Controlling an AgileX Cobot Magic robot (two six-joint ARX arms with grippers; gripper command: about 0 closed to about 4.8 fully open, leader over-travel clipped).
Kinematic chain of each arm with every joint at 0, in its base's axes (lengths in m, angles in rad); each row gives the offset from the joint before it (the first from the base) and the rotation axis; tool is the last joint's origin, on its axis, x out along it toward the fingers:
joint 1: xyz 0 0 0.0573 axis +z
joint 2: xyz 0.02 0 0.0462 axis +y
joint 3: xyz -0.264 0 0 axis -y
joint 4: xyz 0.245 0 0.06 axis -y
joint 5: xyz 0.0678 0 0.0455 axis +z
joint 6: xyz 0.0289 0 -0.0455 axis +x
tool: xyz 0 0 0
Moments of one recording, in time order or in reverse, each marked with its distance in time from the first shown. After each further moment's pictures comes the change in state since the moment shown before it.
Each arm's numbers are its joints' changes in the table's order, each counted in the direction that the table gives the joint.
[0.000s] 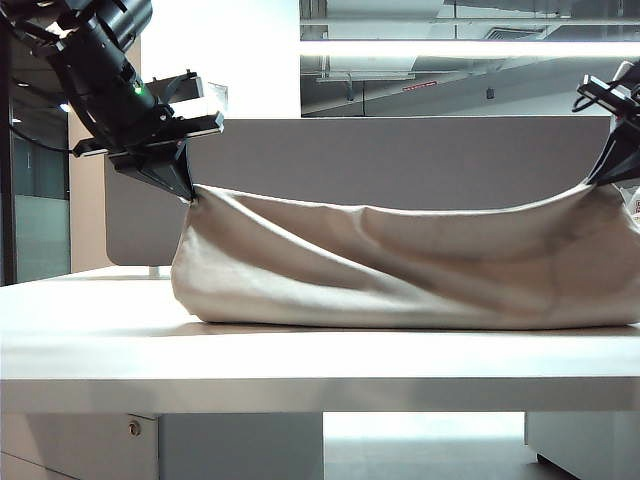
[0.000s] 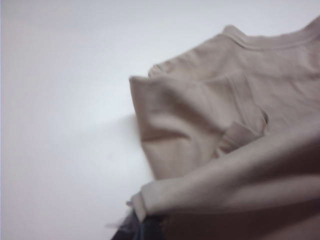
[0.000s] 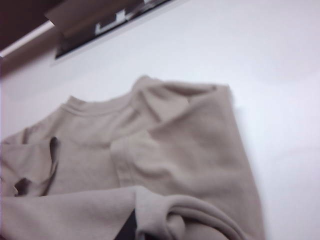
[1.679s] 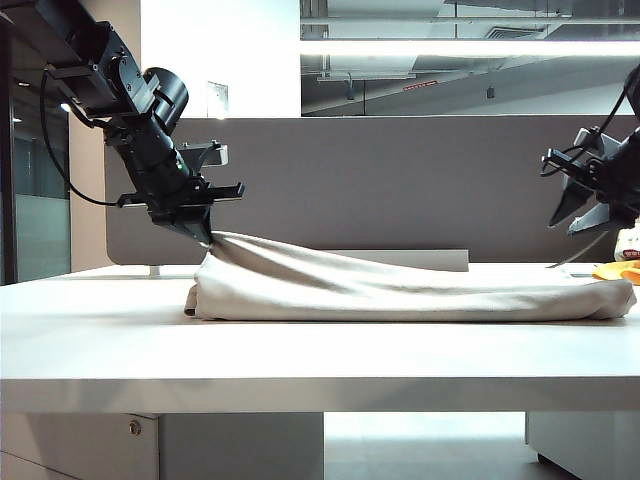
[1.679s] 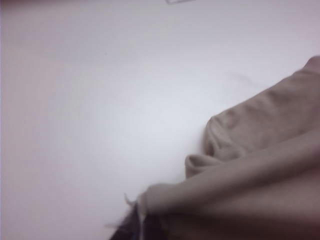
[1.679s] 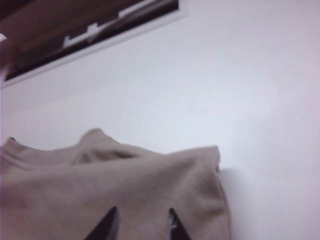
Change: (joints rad) left arm 0.058 0.455 0.450 -0.012 0.020 0.045; right arm 0.006 0.441 0.406 0.020 -0.022 -0.050
